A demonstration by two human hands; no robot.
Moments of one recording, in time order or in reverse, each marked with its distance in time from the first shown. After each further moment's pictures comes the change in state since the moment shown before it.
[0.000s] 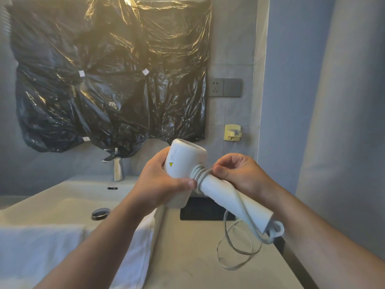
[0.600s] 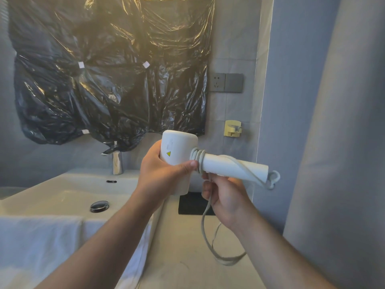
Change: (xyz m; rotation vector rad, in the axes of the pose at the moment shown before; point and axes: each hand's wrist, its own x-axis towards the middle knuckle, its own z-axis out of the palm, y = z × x) left_hand 0.001 -0.003 0.019 -0.073 0.298 -0.051; right_hand -0.001 0.057 0.037 0.474 0.195 0.003
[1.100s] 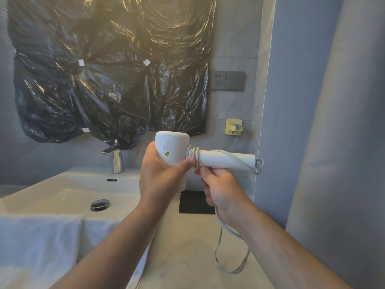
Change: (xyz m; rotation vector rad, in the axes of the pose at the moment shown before) left_hand 0.002 -0.022 0.009 0.178 0.254 0.083; right_hand 0.004 0.001 0.009 -0.442 0.028 0.073
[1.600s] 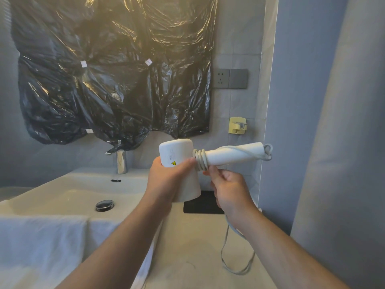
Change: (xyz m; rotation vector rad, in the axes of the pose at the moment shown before) left_hand 0.000 0.000 0.001 -0.284 -0.217 -0.354; right_hand 0.008 0.020 -0.007 -0.167 0.147 -0.143
